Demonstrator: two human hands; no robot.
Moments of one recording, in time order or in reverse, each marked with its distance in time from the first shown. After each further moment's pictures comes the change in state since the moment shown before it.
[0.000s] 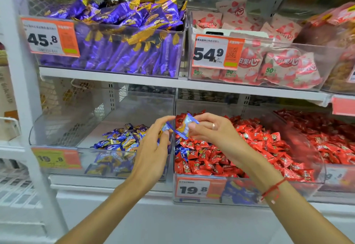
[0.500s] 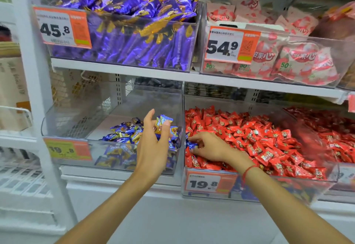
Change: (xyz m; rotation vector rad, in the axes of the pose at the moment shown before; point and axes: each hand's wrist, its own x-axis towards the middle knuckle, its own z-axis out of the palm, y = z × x) left_hand 0.001 -0.019 -0.004 -0.083 0.163 -0.189; right_hand 0.048 0.075 0.009 -1.014 -0.263 0.049
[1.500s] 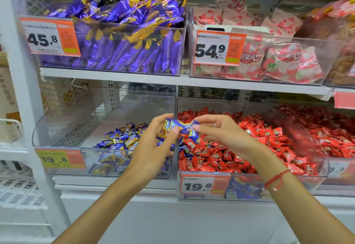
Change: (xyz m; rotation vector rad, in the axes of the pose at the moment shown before) left_hand -0.005 0.023 -0.008 -0.156 -0.278 0.094; right_hand -0.055 -0.024 -0.057 0.912 0.111 -0.017
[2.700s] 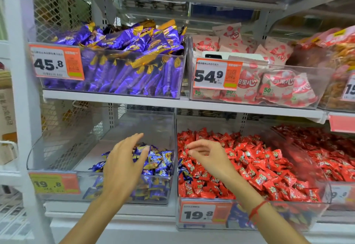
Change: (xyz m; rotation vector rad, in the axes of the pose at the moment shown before) left_hand 0.028 -0.038 -0.045 0.711 0.313 0.072; right_hand 0.023 0.026 0.022 -0.294 0.280 -0.075
